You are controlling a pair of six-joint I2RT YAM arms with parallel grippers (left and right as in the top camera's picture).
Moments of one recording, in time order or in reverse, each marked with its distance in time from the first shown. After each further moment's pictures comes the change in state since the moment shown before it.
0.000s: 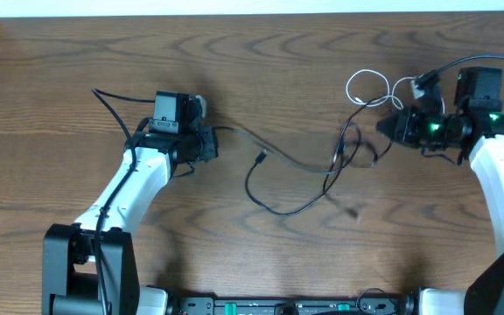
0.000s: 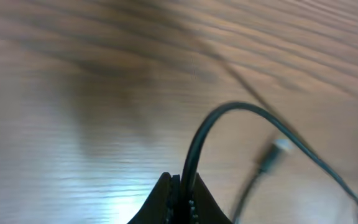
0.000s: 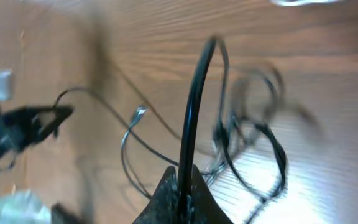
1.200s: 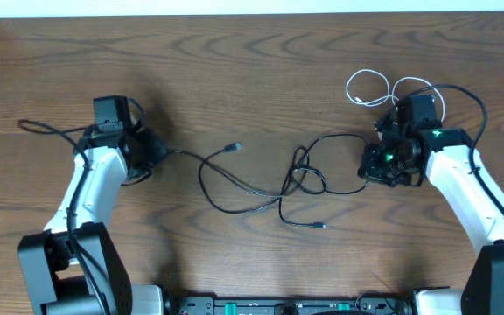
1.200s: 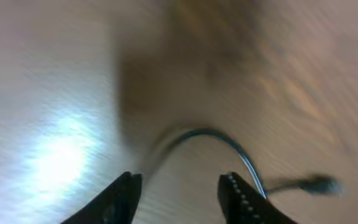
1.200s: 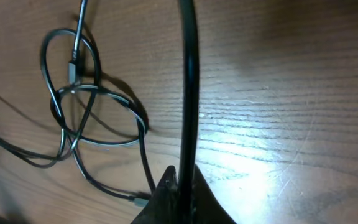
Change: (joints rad) left arm 0.302 0.000 0.019 -0.152 -0.087 -0.164; right arm 0.216 0.010 -0.172 -0.051 0.364 0.157
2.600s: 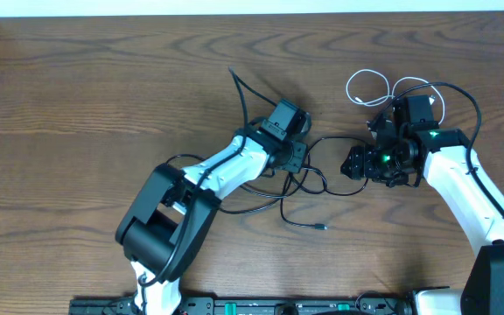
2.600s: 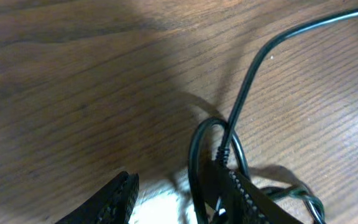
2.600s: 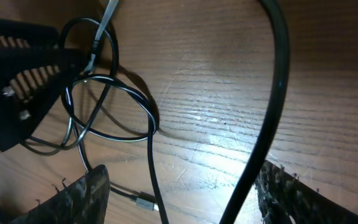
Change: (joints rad) left arm -0.793 0.372 0.230 0.249 0.001 0.188; right arm 0.014 0.001 -0.004 0.025 -0.026 -0.073
